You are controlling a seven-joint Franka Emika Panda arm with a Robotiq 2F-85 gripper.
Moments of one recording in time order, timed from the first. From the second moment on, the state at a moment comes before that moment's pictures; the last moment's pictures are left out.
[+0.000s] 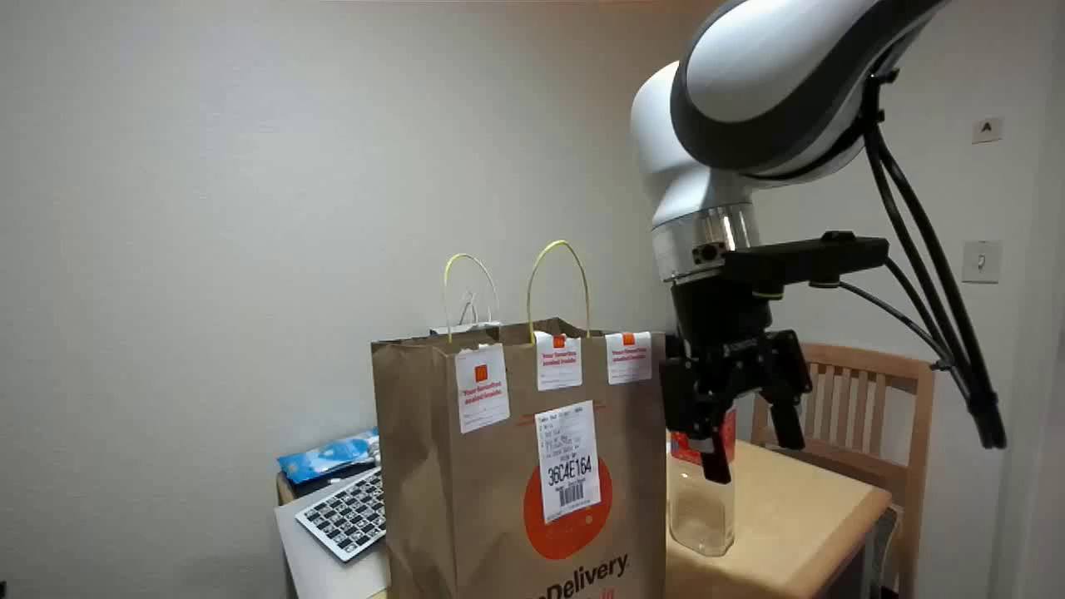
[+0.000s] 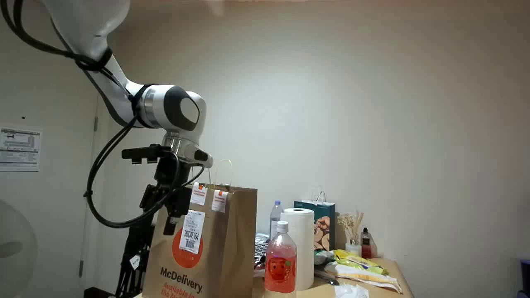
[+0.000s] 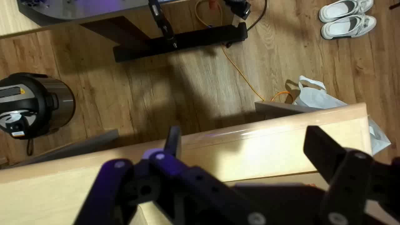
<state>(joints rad) 0.06 -0.35 0.20 -2.45 0.14 1.86 0.39</state>
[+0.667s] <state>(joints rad) 0.06 -0.35 0.18 -2.45 0.13 1.86 0.39</state>
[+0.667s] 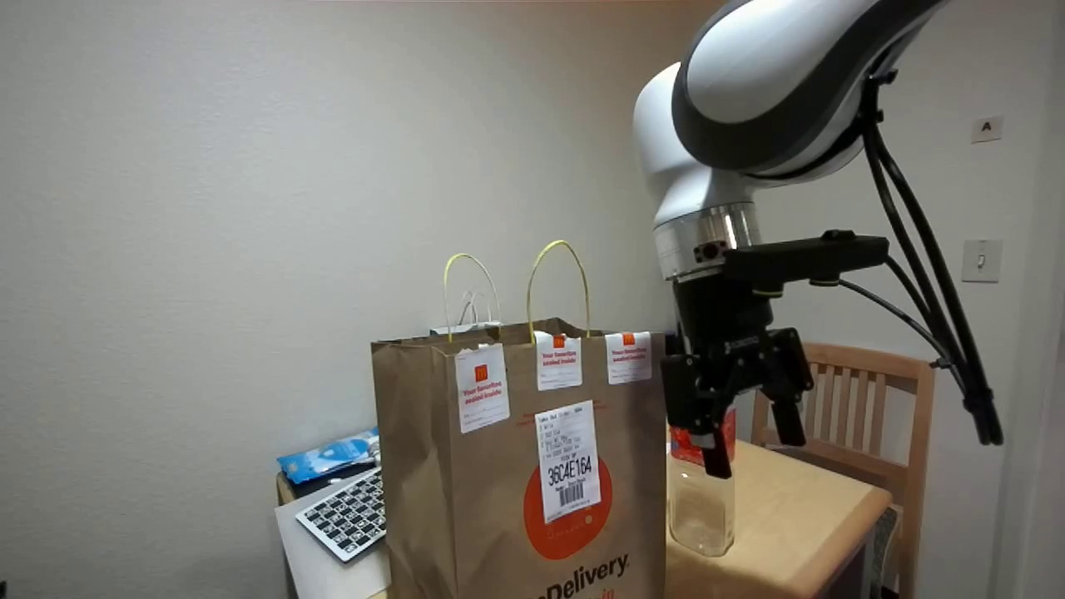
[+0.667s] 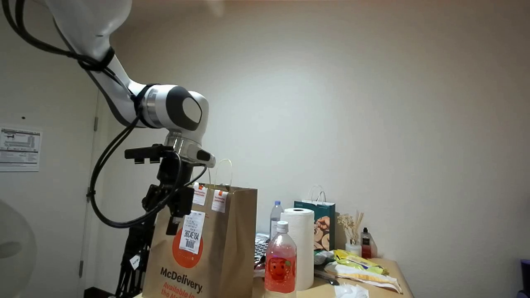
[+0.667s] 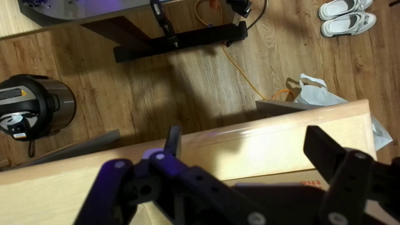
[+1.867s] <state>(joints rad) -0.08 -0.39 0.05 -2.42 0.02 1.86 0.45</state>
